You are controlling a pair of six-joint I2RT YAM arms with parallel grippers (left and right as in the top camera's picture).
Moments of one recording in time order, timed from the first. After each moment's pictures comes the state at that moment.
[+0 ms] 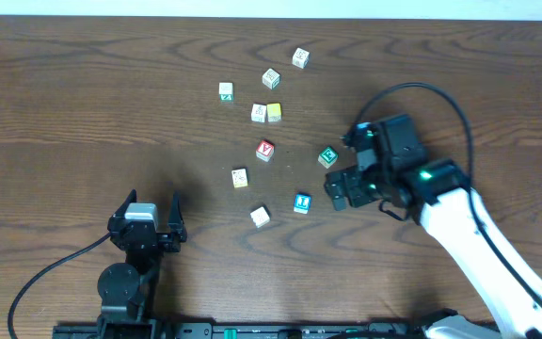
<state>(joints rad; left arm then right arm) -0.05 0.01 0.02 -0.11 0.01 -0.01 0.40 1.40 1.02 -0.76 -0.14 0.07</state>
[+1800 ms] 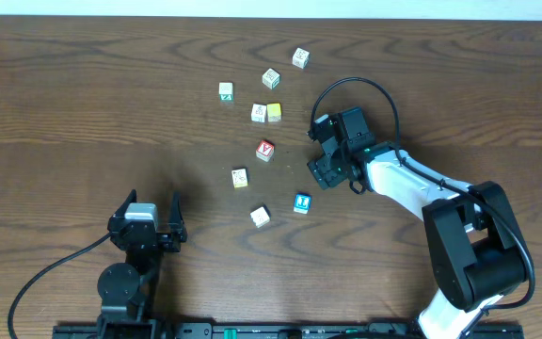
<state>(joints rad) -0.05 0.01 0.02 -0.11 0.01 -0.01 0.40 1.86 1.02 -0.27 -0.05 -0.19</state>
